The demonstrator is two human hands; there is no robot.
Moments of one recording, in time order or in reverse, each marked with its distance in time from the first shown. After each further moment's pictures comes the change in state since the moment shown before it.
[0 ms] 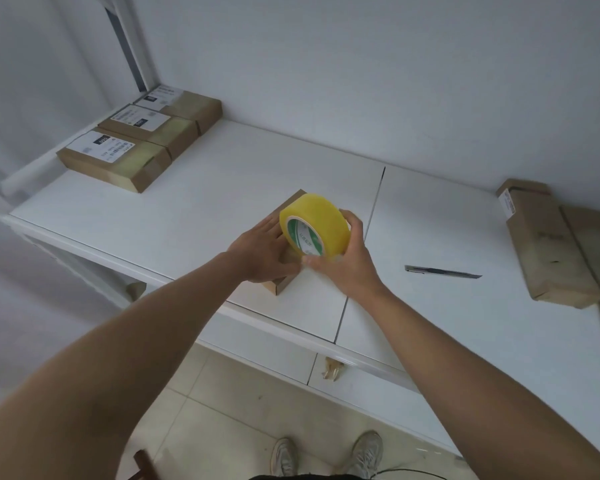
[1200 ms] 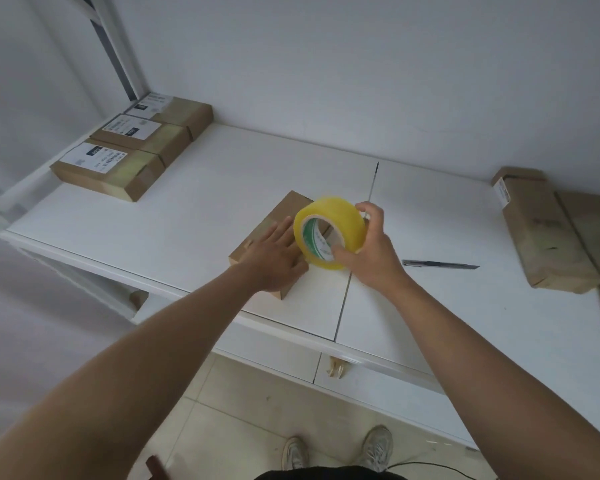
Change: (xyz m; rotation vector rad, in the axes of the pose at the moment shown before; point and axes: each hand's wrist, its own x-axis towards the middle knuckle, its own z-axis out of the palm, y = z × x) left_hand -0.002 0.041 -0.007 0.038 -0.079 -0.022; right_hand -0.003 -0.007 -0.039 -0.243 0.062 0.012
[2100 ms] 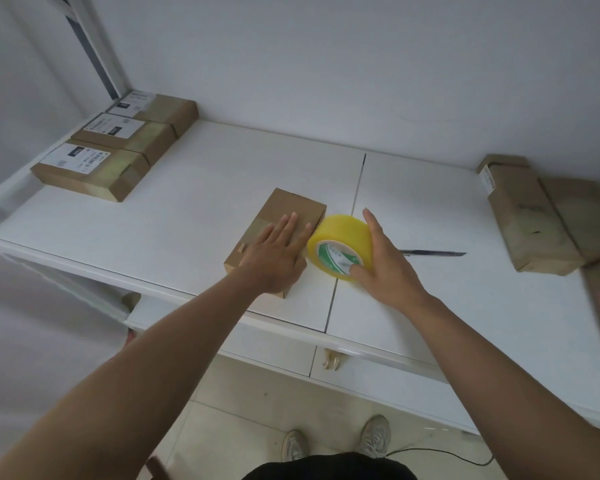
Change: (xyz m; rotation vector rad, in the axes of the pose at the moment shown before) left_hand 0.001 0.025 0.009 0.017 0.013 -0.060; right_hand -0.032 0.050 -0.024 -0.294 -0.075 -0.037
